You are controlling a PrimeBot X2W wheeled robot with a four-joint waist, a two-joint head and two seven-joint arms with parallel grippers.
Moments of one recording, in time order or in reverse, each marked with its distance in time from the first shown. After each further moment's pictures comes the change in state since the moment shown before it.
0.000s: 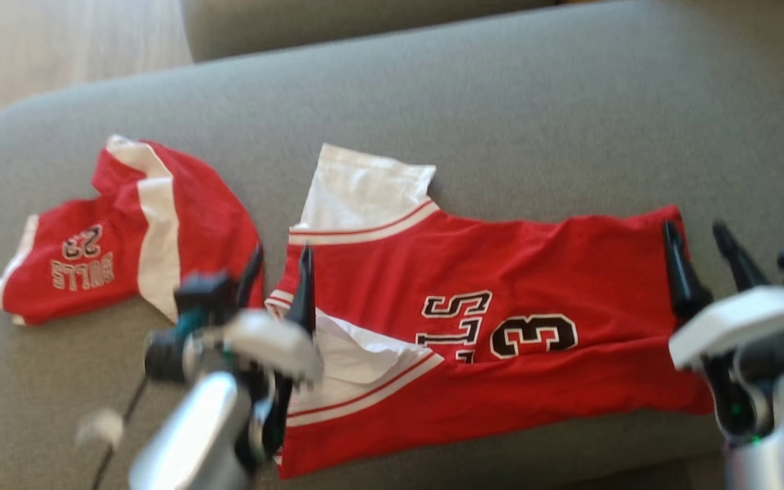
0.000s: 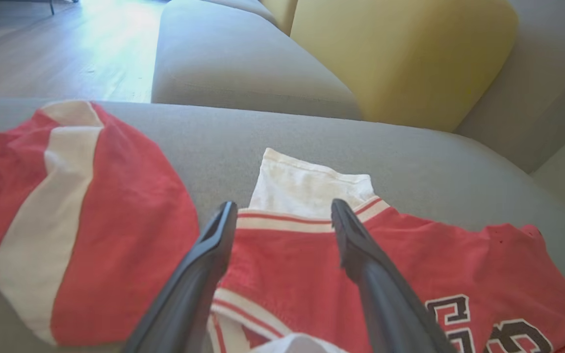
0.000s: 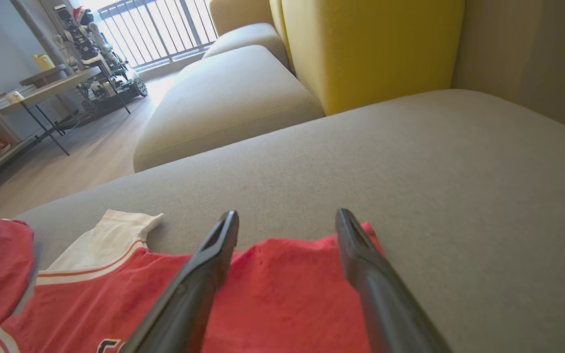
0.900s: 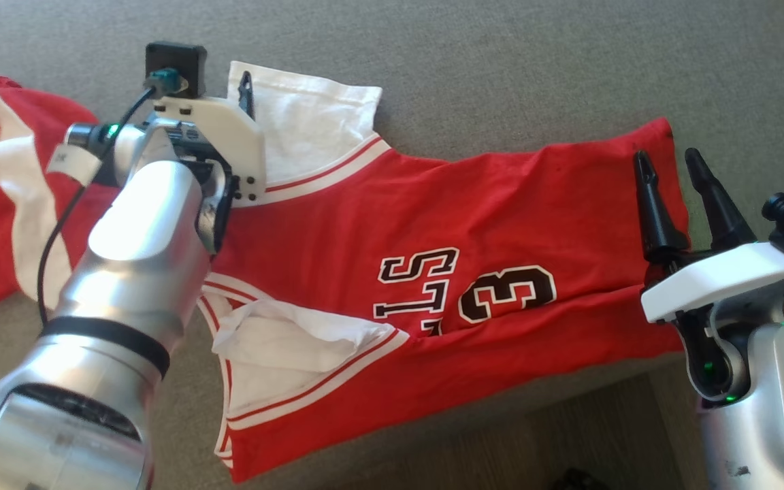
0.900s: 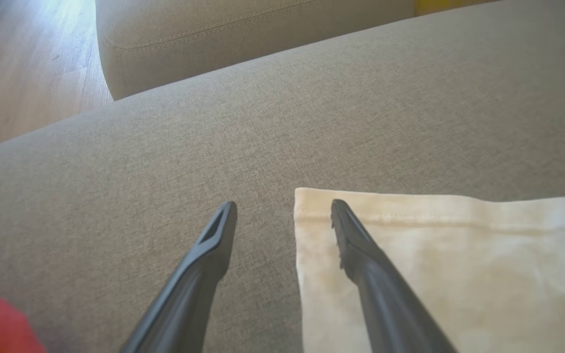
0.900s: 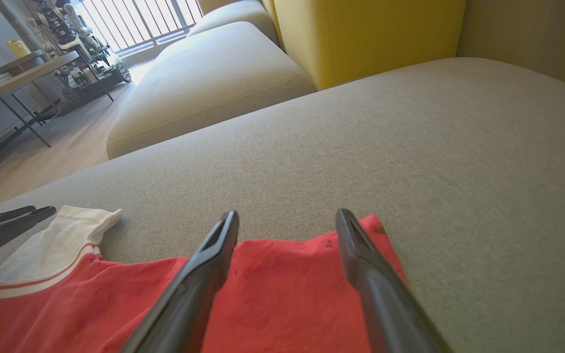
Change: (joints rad) left arm -0.725 -0.060 -0.062 0.756 0.114 -0.114 0.122; right arm -0.128 -0.003 0.109 -0.015 0.056 0.000 -0.092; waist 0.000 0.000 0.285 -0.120
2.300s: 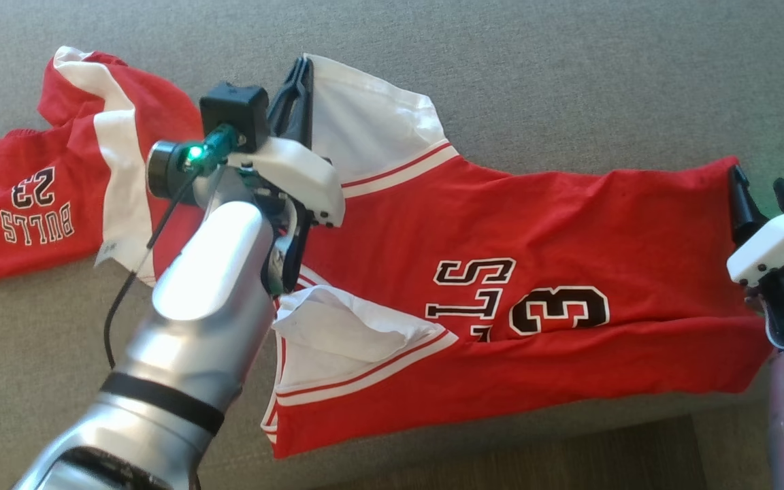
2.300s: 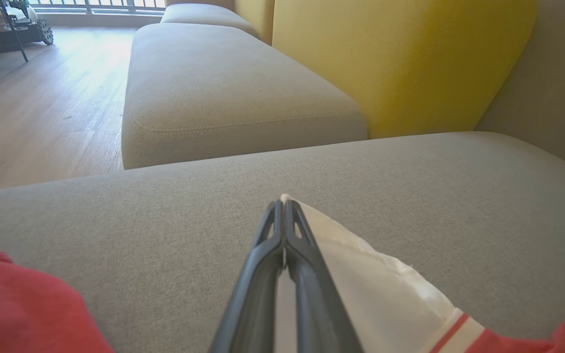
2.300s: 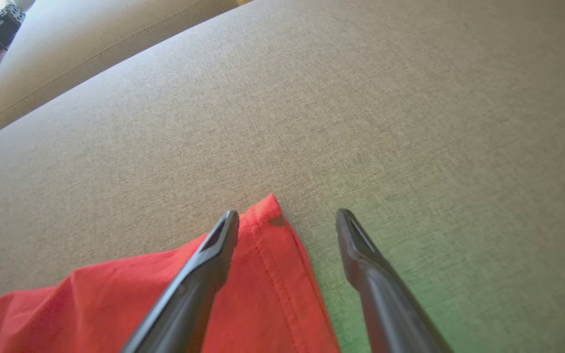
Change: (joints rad) left arm 0.175 -0.059 0.036 -0.330 -0.007 0.010 -0.170; right arm -0.208 -0.065 -0.278 0.405 -0.064 0.000 0.156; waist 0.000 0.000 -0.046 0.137
